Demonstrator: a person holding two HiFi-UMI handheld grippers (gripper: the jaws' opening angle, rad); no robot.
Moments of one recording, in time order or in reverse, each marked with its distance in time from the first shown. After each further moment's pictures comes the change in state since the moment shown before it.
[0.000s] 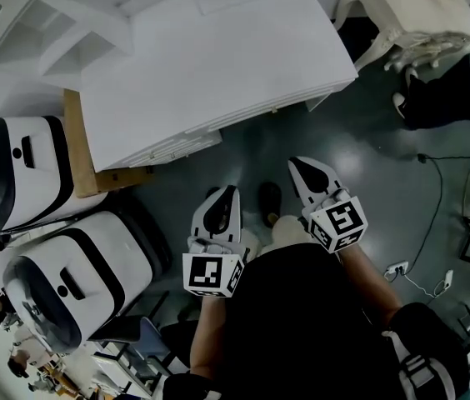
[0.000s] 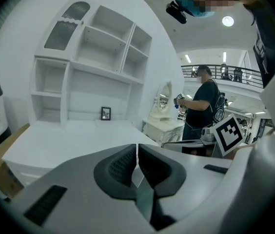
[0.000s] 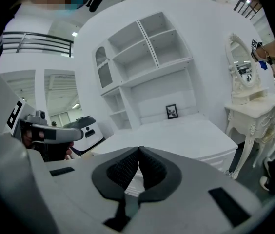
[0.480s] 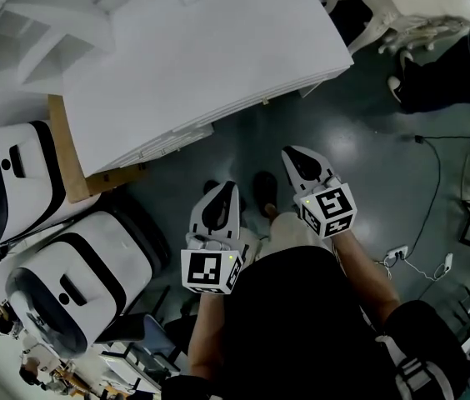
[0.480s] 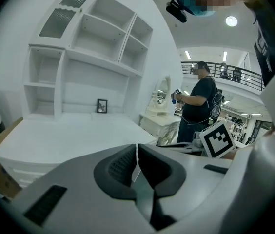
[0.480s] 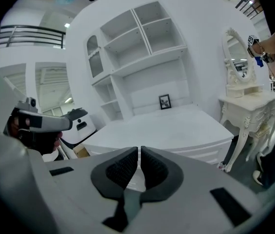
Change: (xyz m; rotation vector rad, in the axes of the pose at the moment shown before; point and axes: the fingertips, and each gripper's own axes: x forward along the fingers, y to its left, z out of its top) left arm 0.030 0.001 -0.022 -0.013 0.072 -0.040; right arm 0.031 -0.035 -0.043 0.012 0.092 -0.066
